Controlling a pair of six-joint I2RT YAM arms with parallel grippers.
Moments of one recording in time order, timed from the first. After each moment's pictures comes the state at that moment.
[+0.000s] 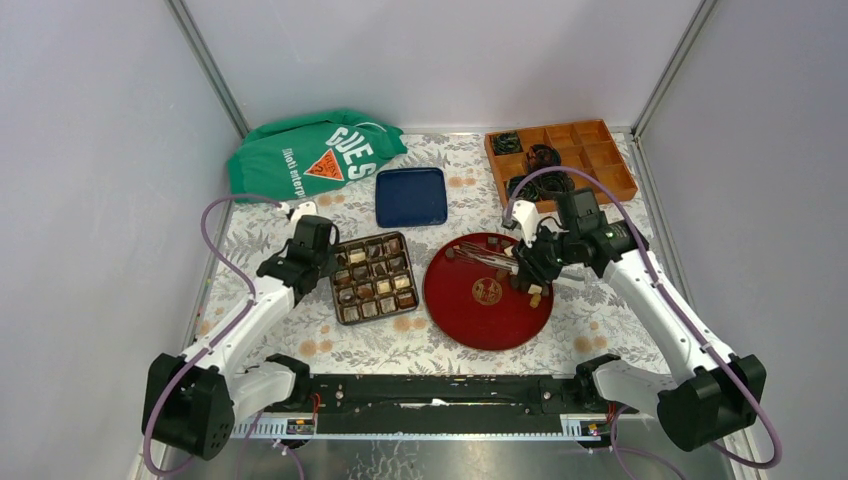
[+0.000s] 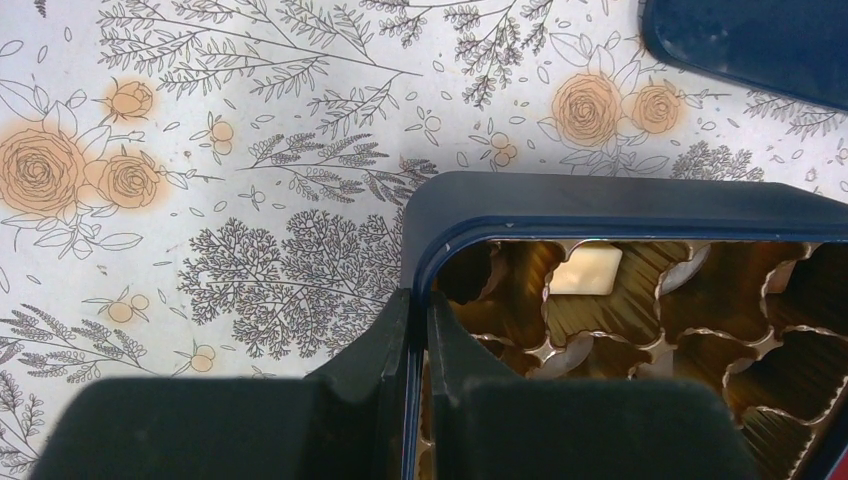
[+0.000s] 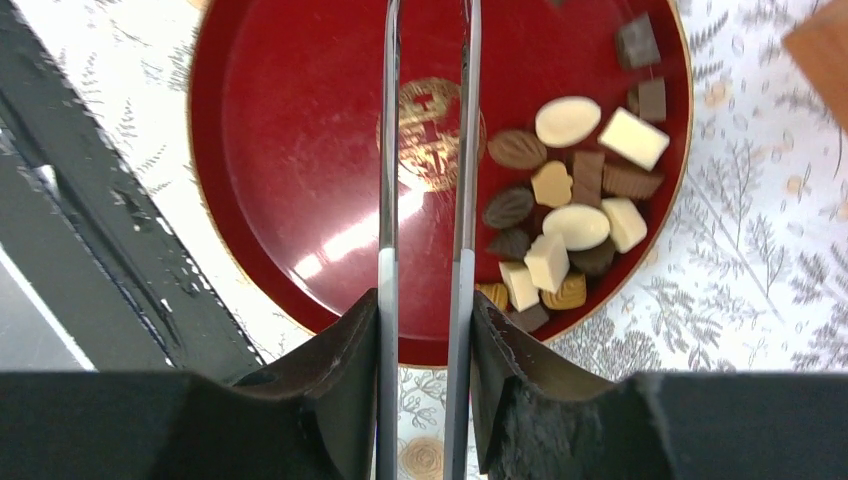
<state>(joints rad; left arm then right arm) -0.31 1.07 0.66 -0.43 -0.31 -0.52 0.35 1.14 1.04 -0.94 -0.49 -0.56</state>
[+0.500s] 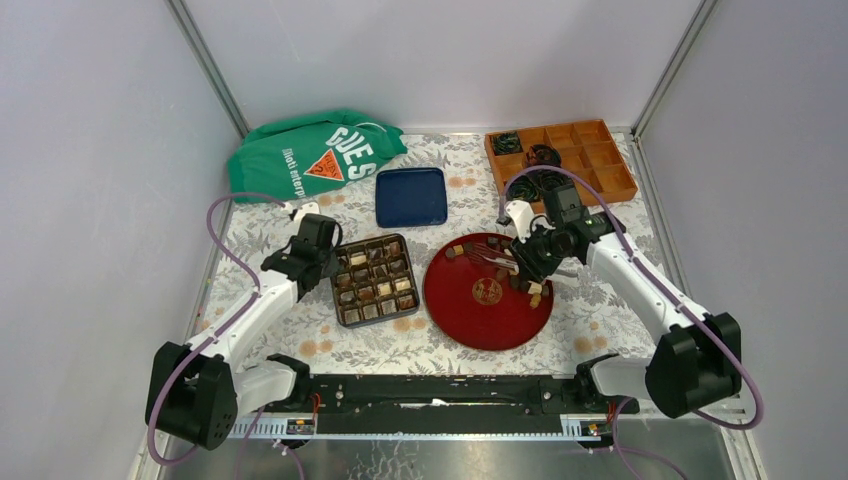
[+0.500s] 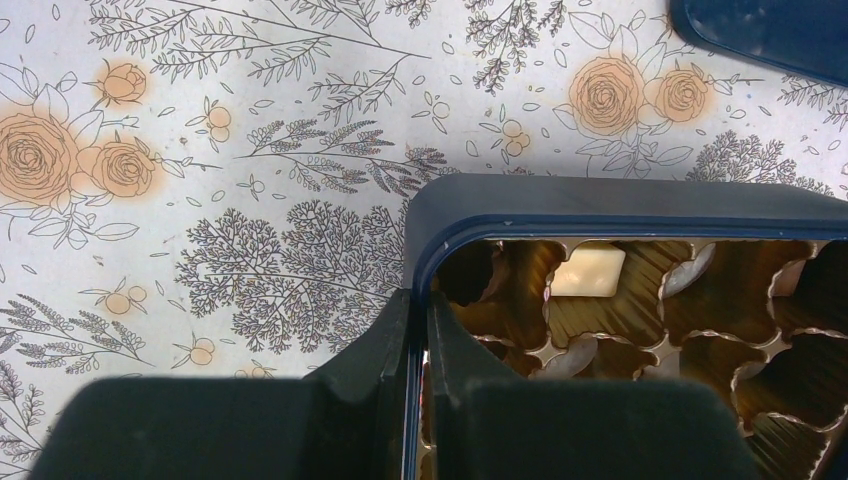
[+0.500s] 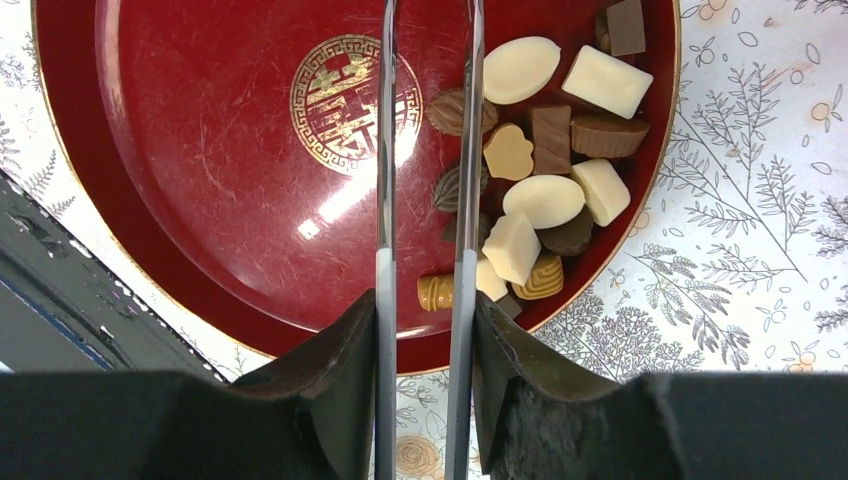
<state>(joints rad) -0.31 1.13 0.68 -0.45 -0.31 -0.53 0.33 1.27 0.99 -0.85 -0.33 -0.50</state>
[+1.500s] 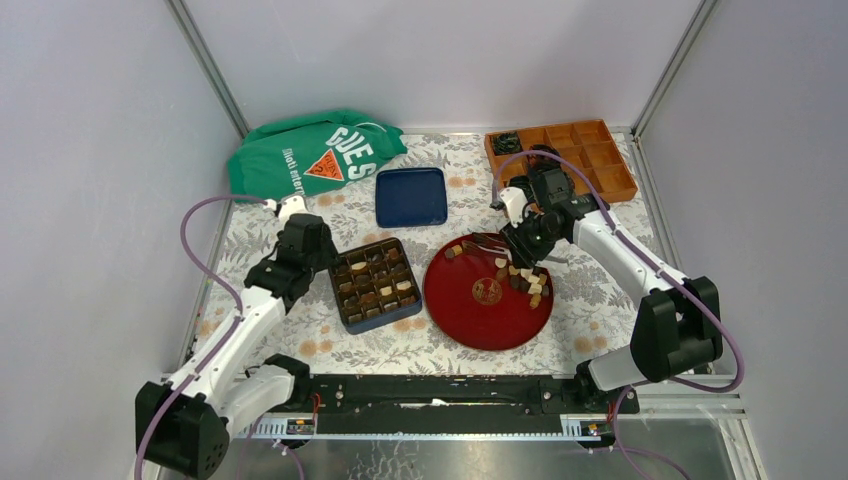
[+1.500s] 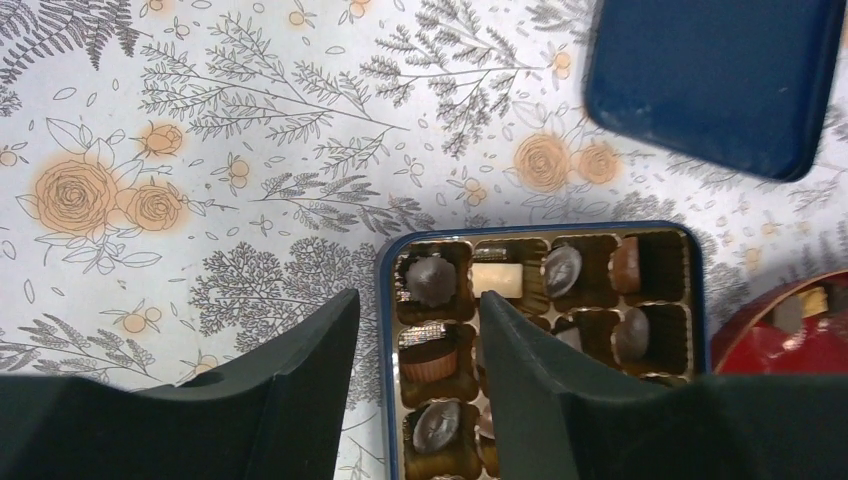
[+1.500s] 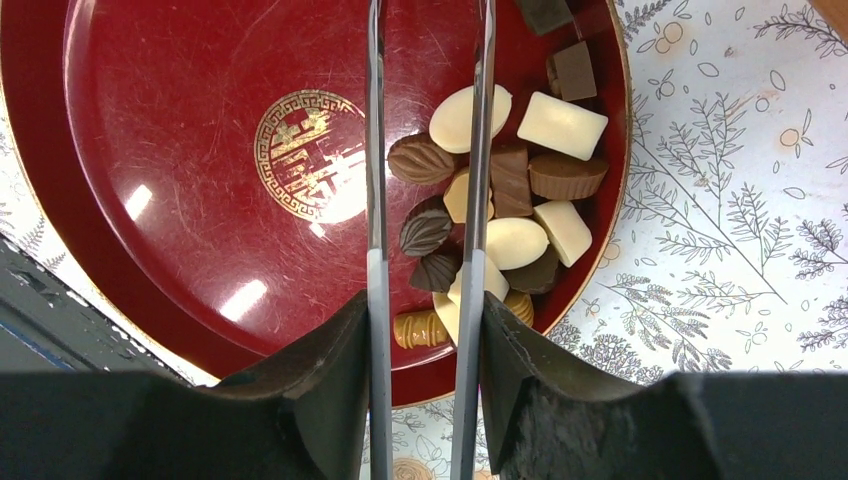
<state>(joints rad) -0.31 0.99 0.69 -0.45 -0.34 -0.54 0.33 1.46 1.11 -0.83 -0.30 -0.44</state>
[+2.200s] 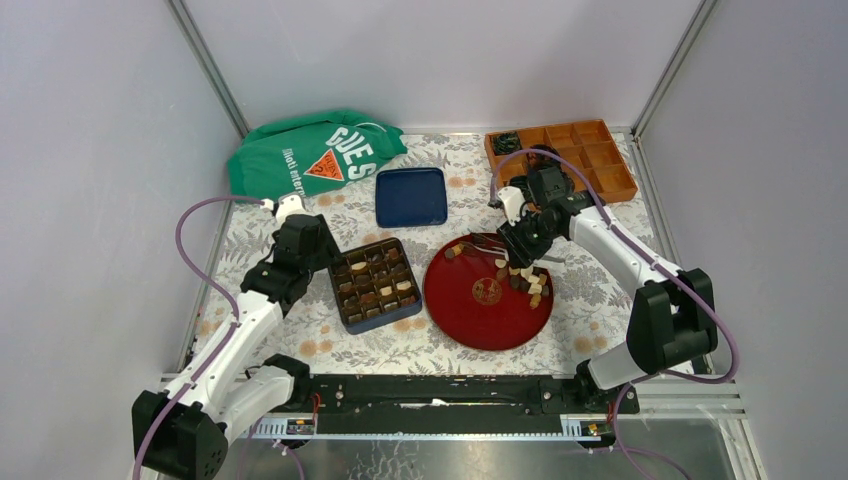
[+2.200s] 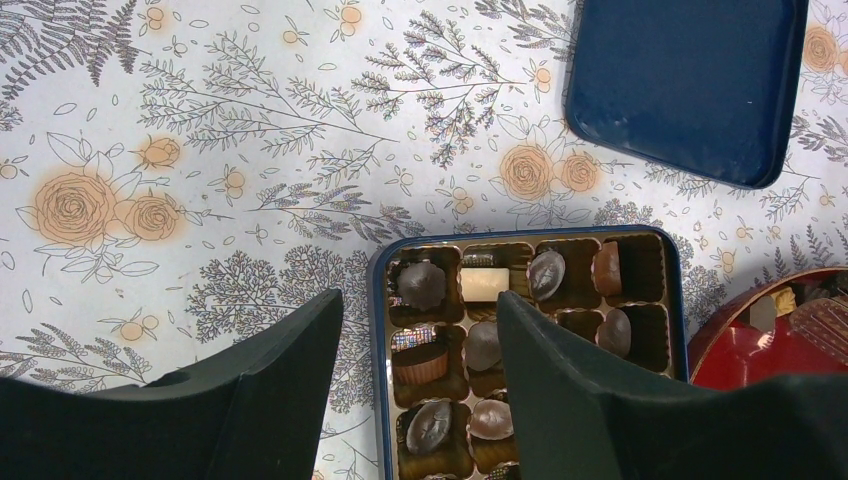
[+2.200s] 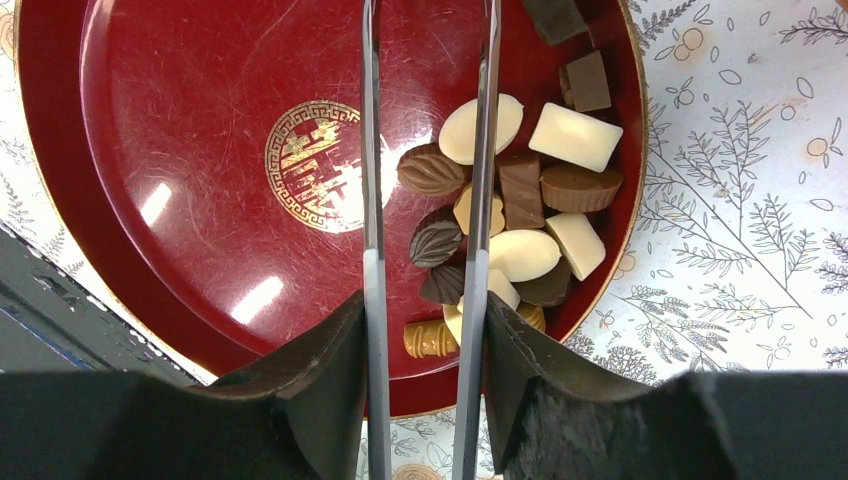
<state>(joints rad) -0.31 0.93 0.69 -0.44 -0.34 -0.54 0.33 1.50 1.13 -0.84 -0.32 -0.42</state>
